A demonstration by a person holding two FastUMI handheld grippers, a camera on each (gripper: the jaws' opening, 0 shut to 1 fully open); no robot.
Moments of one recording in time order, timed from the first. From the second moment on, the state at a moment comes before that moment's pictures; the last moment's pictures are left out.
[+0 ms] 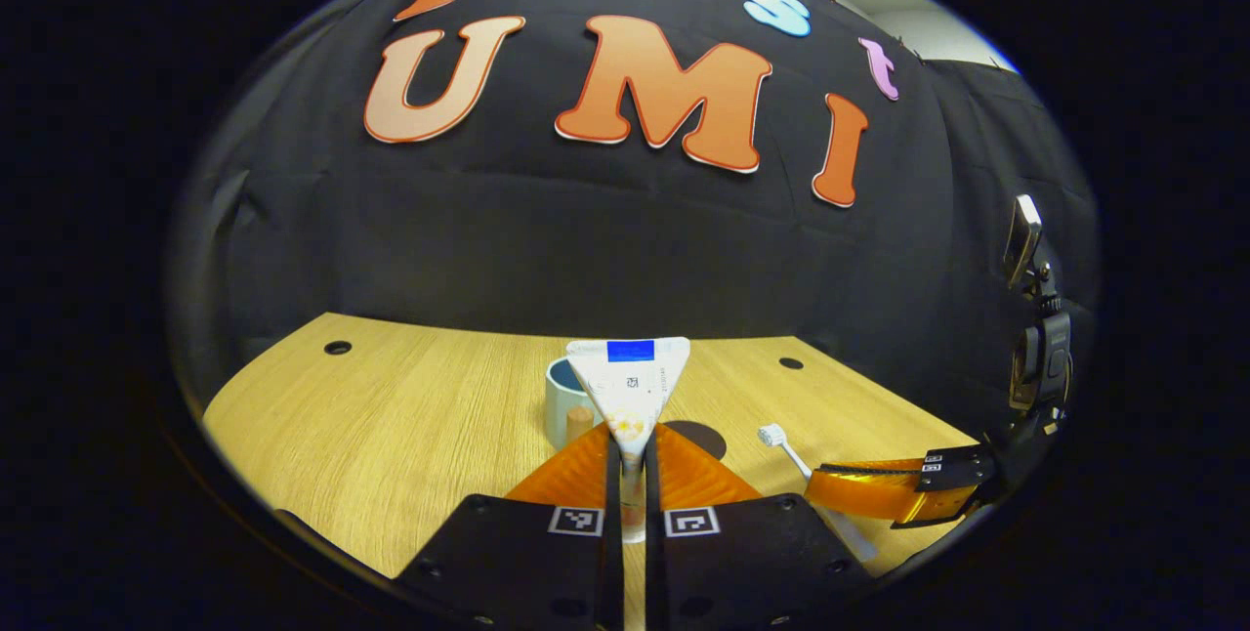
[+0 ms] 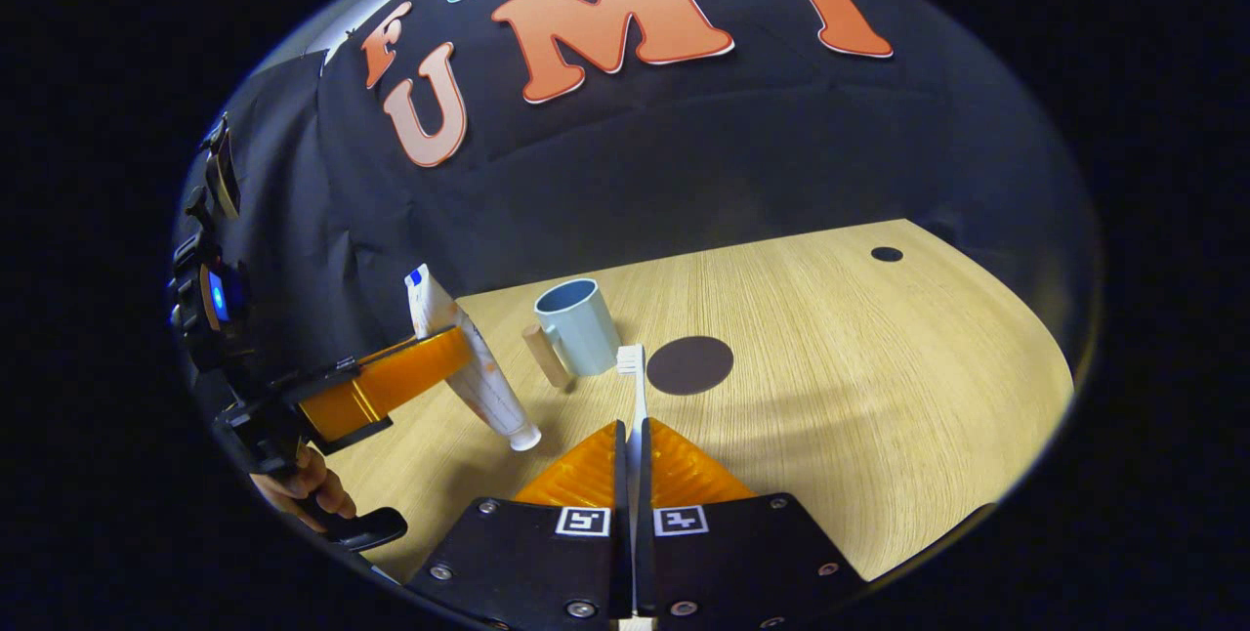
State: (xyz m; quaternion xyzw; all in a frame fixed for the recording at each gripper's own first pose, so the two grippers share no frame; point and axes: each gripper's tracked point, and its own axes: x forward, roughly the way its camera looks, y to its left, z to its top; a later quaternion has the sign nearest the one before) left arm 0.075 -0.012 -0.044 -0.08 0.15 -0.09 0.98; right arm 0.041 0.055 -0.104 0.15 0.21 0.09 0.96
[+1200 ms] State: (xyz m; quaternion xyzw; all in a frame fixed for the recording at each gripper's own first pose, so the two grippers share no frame) left arm 0.241 0.013 -0.048 -0.08 0.11 -0.07 0.99; right arm 0.117 0.031 -0.028 0.13 0.10 0.09 0.98
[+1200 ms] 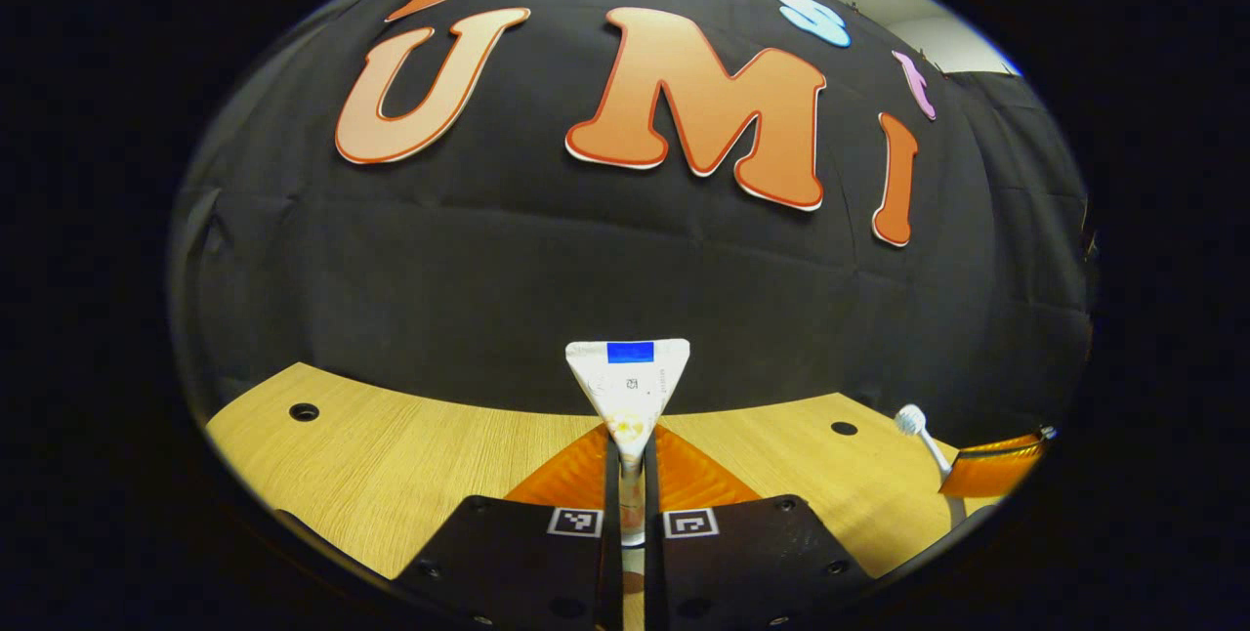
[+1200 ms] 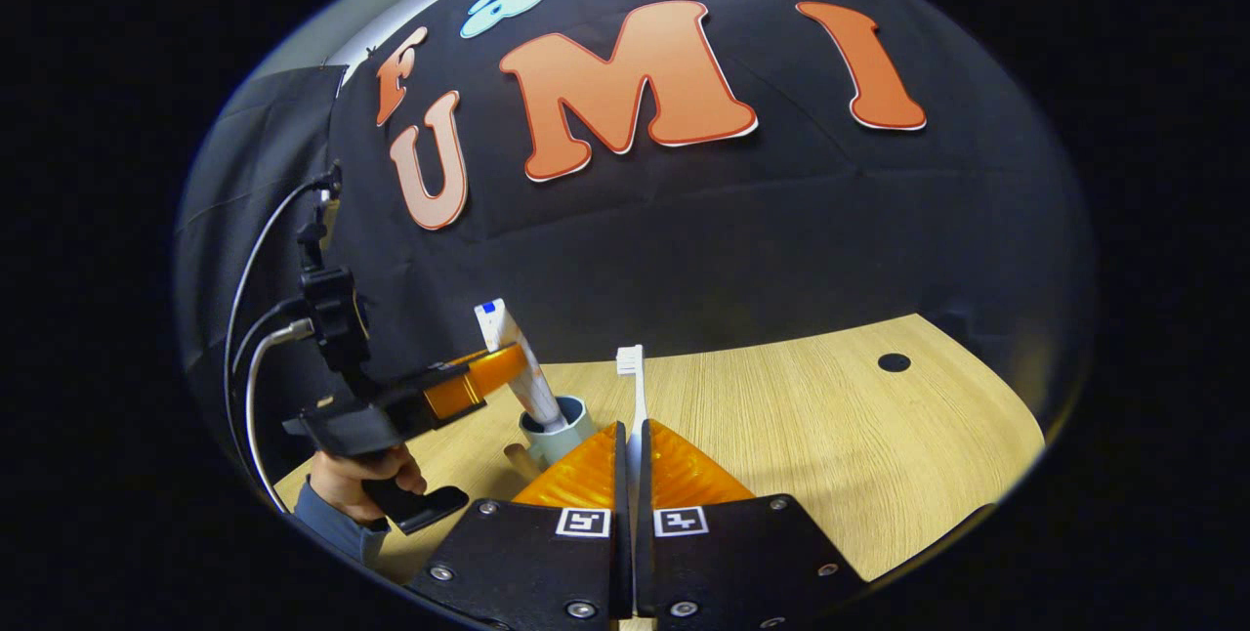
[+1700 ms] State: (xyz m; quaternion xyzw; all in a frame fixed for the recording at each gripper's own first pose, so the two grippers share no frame) left arm 0.236 0.032 -0.084 -0.11 0.13 -0.07 0.98; right arm 0.166 0.067 0.020 0.13 0.02 0.12 0.98
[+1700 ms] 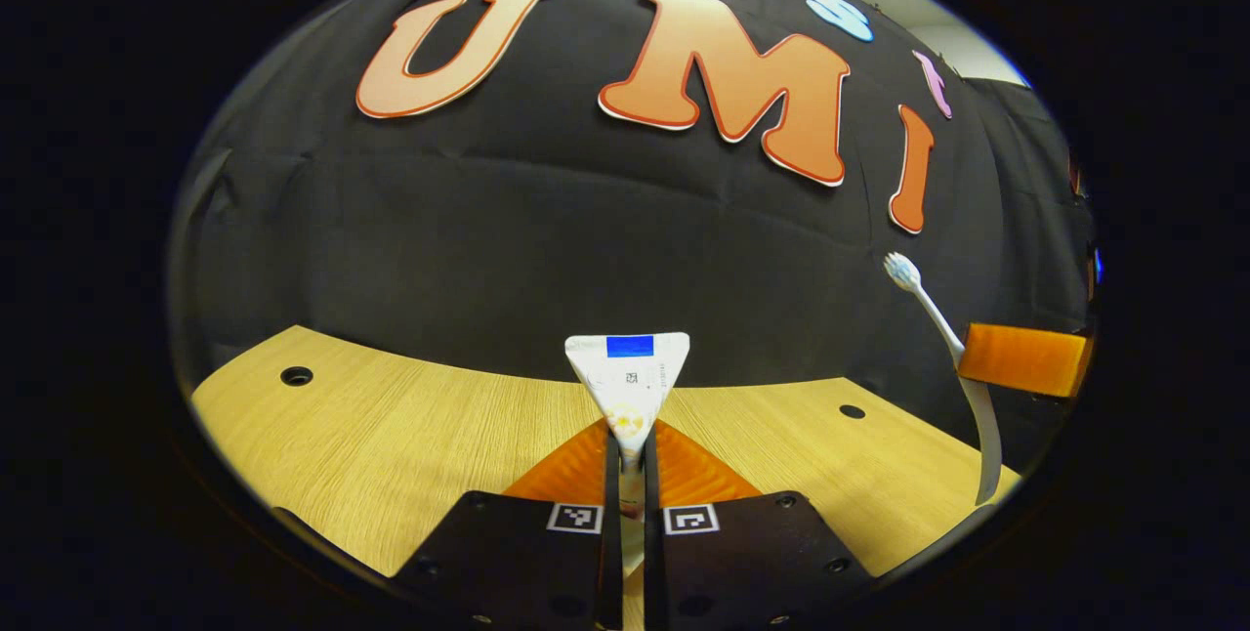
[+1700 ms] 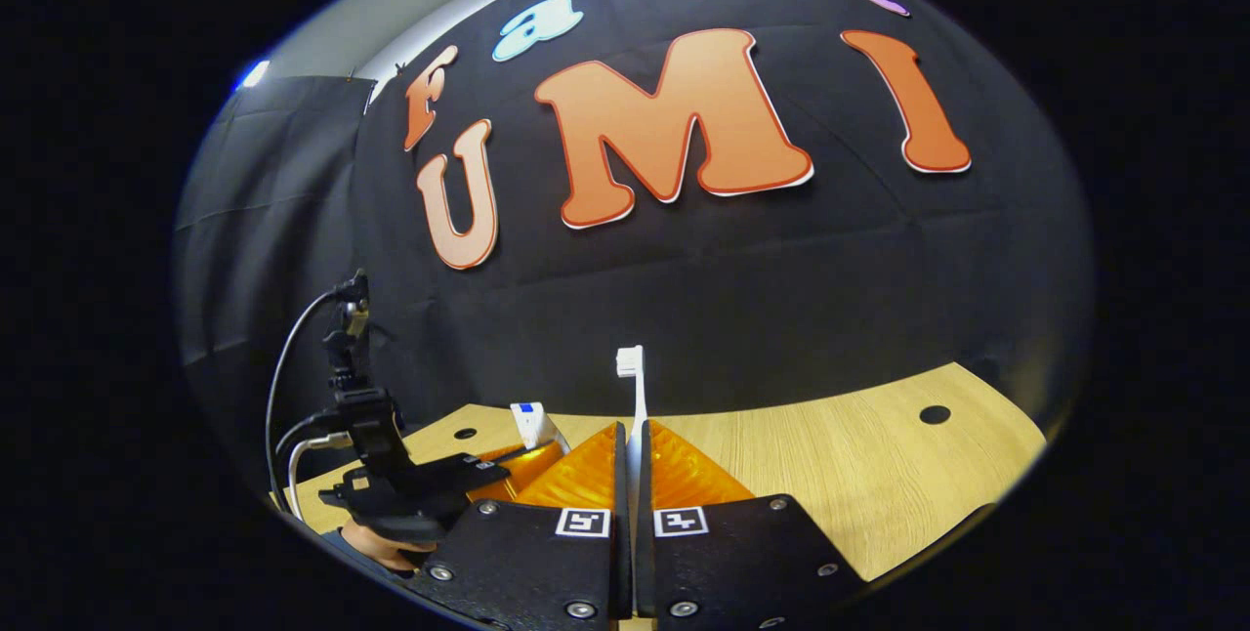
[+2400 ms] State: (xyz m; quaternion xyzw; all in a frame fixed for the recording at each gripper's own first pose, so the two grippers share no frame) left arm 0.197 0.064 -0.051 -0.09 0.09 -0.07 0.99; right arm 0.225 0.111 0.043 0.17 -0.07 0.14 0.97
